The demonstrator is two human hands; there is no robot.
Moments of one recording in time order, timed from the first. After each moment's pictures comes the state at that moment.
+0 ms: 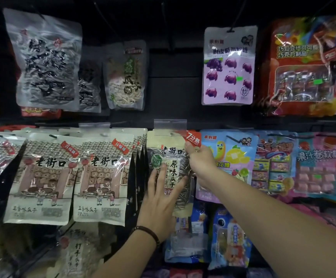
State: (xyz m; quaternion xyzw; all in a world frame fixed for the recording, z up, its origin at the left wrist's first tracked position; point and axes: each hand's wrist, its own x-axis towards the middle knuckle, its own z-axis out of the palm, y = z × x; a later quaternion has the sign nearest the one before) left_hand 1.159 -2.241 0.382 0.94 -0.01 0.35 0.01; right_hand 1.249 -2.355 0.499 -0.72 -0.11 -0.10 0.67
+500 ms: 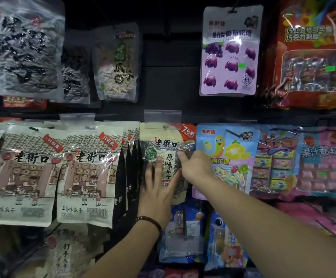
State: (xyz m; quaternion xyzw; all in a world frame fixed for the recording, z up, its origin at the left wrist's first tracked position) left_hand 1.216 -2.245 0.372 0.93 0.05 0.36 0.00; right_hand 1.275 -2.353 0.473 -0.86 -0.09 -0.17 0.48
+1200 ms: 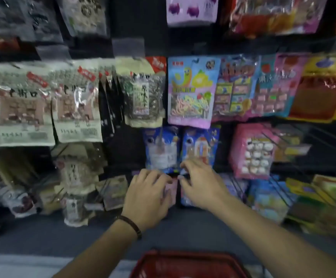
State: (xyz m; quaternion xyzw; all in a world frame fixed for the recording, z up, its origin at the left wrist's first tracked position) left_hand 1.020 -2.329 0.274 0.93 -0.12 0.35 0.05; right_hand 1.080 -2.514 0.318 -0.93 -0.27 -0.13 0.21
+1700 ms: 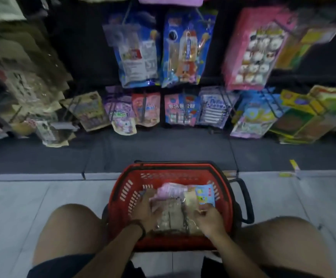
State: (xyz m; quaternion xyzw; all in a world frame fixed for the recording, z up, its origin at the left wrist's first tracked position) left_hand 0.906 -2.403 -0.044 0.88 0.18 -0.14 0.41; right_hand 0.931 -2.631 -0.050 -0.85 0.19 0.25 0.42
